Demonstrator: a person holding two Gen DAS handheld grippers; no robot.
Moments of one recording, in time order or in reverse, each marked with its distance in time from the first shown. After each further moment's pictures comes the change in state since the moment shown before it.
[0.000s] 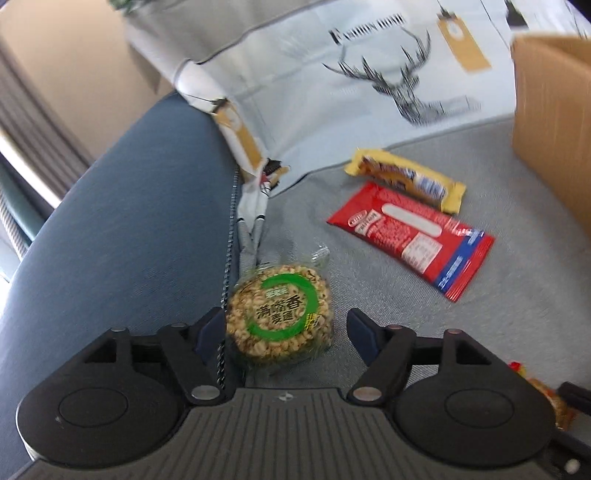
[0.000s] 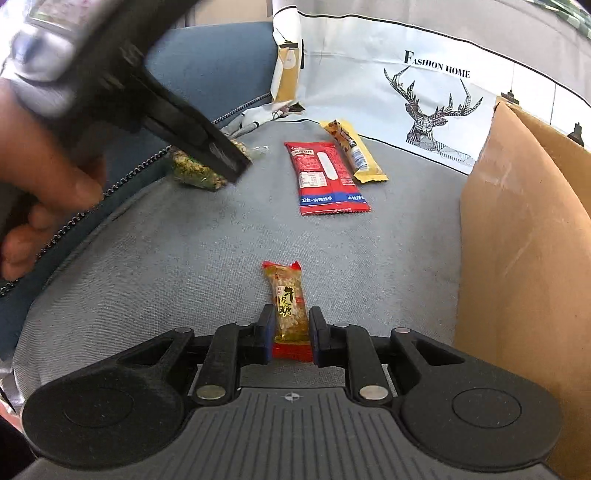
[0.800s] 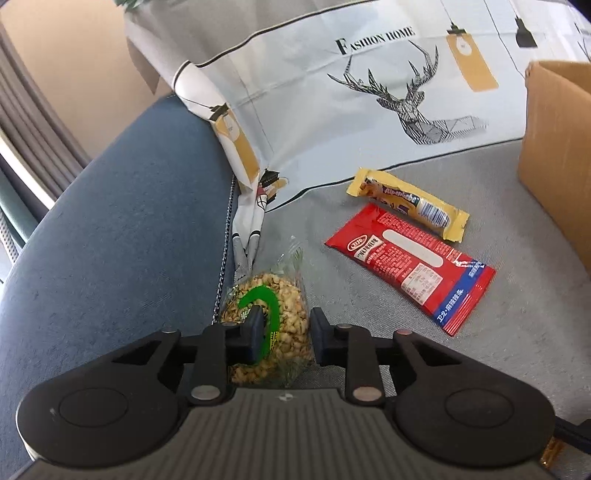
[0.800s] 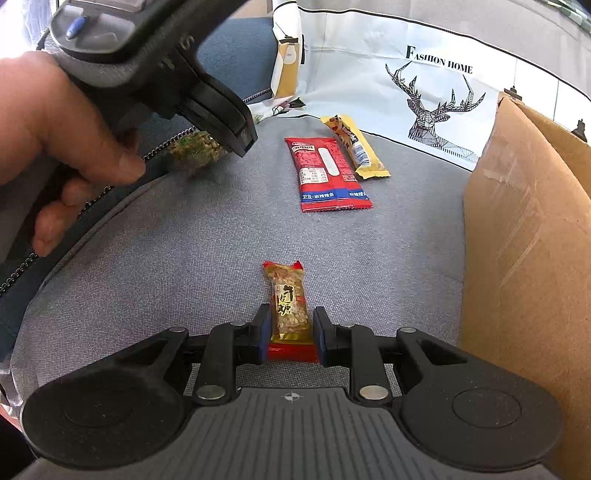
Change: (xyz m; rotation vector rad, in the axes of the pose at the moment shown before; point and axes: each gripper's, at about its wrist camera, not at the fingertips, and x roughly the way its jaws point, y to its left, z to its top) left arm -0.001 0.012 0.018 -0.068 -0.014 -0.043; right arm 0.008 -0.002 0.004 0.003 0.017 0.007
